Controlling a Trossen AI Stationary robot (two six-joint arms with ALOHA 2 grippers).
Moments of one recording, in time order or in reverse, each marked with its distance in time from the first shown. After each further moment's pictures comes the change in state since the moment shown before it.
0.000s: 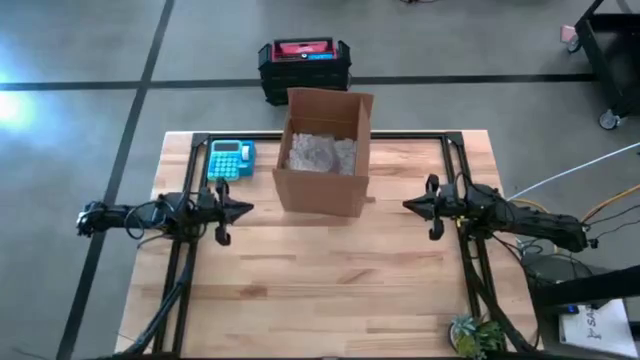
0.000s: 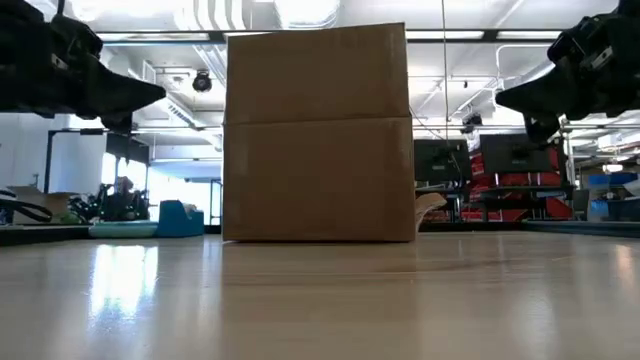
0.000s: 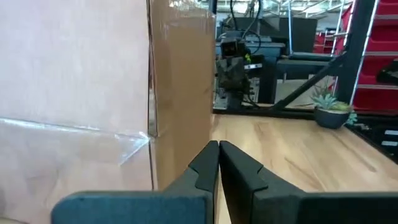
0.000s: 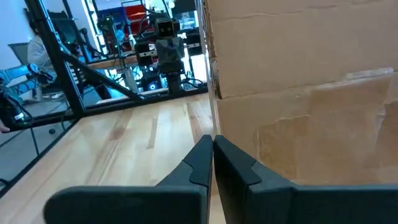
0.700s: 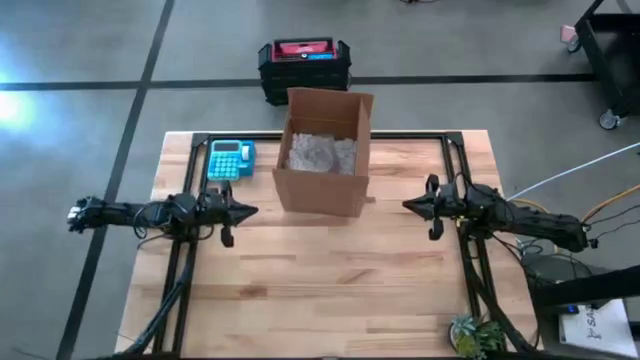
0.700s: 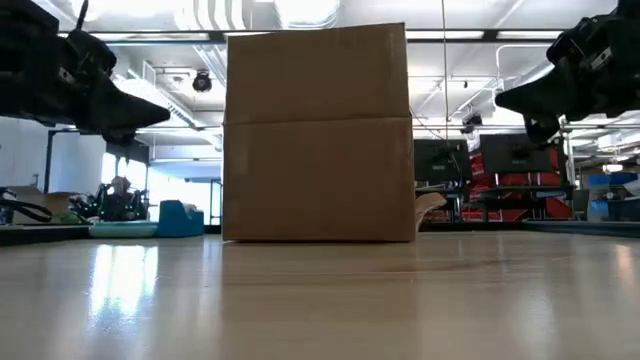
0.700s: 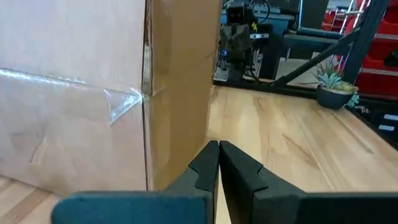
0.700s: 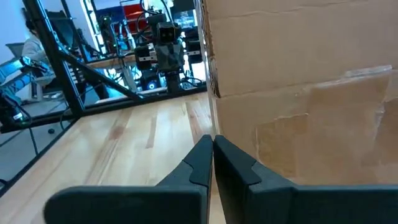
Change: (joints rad) left arm 0.000 0.143 0.006 0.017 -0.006 -0.064; right arm 0.000 0.000 0.000 0.000 0.003 0.008
